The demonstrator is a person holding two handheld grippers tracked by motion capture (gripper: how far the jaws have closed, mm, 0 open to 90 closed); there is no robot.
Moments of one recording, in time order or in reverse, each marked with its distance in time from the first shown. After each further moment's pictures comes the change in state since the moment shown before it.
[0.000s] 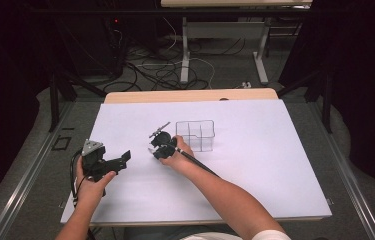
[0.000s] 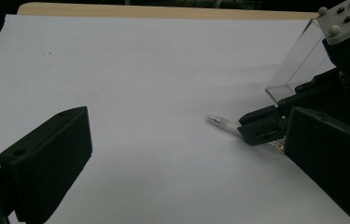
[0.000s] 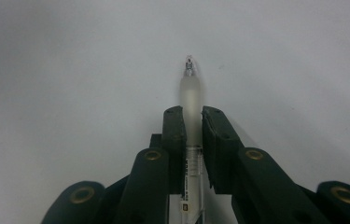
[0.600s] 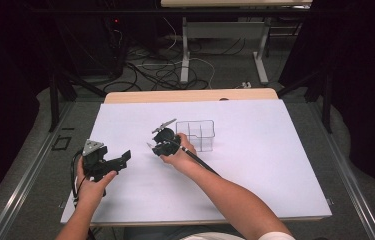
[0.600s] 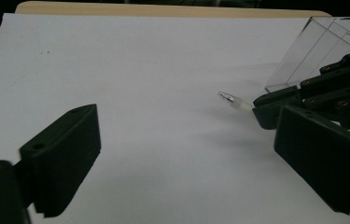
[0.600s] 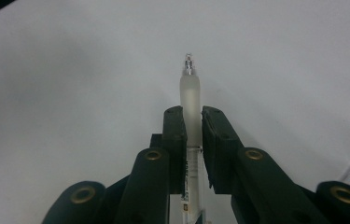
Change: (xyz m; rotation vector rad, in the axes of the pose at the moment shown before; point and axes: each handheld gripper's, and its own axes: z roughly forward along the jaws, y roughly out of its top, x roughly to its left) left arm -0.002 0.000 0.001 0.003 -0.010 0.002; right arm 0.002 0.002 -0.028 -0.107 0.029 0.067
